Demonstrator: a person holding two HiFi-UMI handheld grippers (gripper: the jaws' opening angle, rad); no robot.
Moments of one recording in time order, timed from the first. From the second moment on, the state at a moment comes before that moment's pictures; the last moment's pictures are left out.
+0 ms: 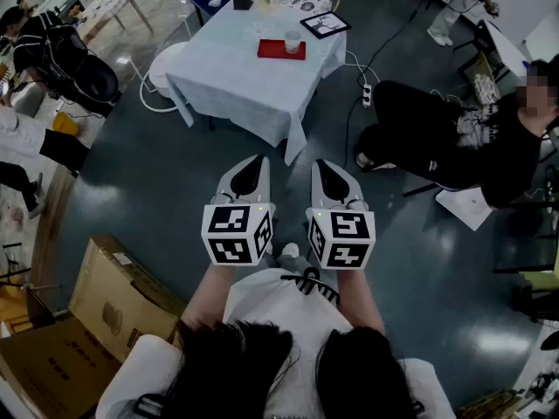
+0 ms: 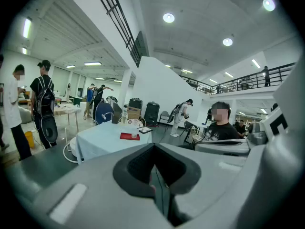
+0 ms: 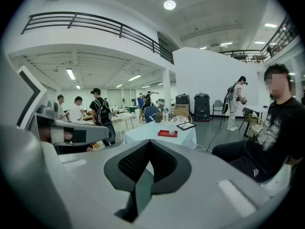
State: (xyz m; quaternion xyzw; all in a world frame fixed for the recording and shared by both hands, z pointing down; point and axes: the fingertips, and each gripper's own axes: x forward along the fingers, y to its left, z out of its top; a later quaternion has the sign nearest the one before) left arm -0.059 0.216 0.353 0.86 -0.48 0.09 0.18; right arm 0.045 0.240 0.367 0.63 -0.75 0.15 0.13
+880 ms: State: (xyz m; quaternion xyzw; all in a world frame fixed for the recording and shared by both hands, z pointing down) left arm -0.053 0.230 0.365 0.85 -0.48 0.11 0.19; right arm 0.055 0.251 0.367 0.63 -0.75 0.14 0.13
